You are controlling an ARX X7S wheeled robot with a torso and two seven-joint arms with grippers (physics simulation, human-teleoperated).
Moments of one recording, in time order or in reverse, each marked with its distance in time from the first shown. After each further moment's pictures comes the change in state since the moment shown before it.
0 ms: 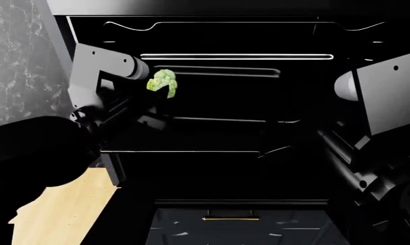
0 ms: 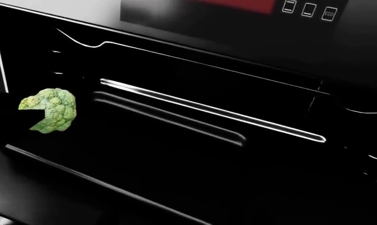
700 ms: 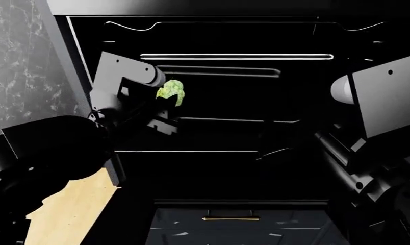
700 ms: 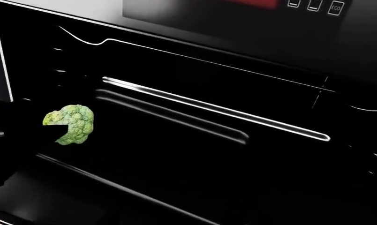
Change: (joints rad) left arm -0.027 0.043 0.100 -0.105 0.093 0.018 0.061; right arm -0.022 0.002 -0.004 -0.004 -0.030 -0.009 -0.027
